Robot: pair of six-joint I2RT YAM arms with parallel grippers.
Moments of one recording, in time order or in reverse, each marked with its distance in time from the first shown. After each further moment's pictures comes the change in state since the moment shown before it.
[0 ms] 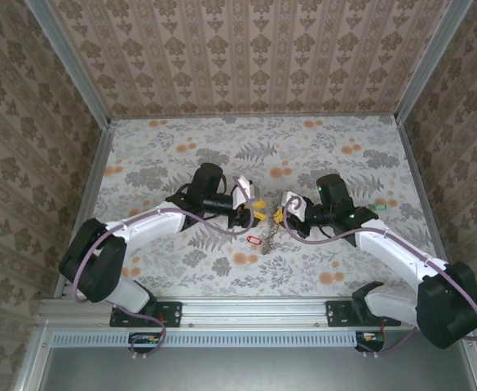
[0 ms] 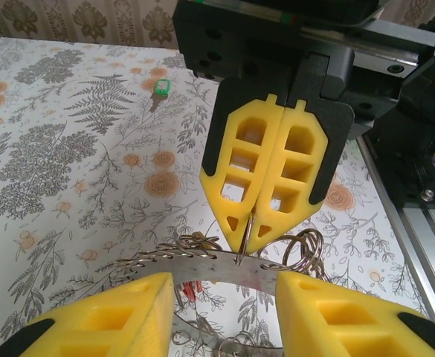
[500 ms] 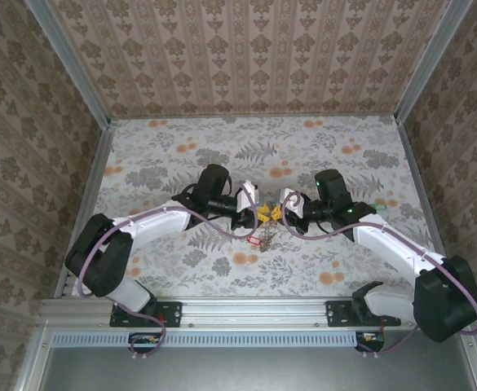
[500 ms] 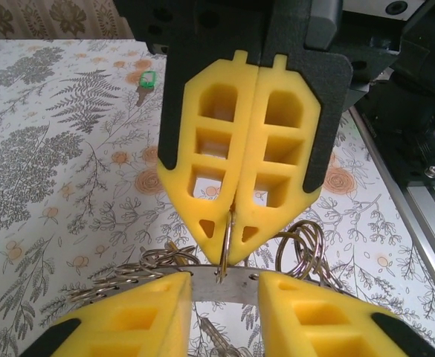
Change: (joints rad) left arm -0.020 0.043 0.024 -0.023 -0.003 0.085; right arm -0.005 0.038 0.051 -0.018 -0.039 -0.032
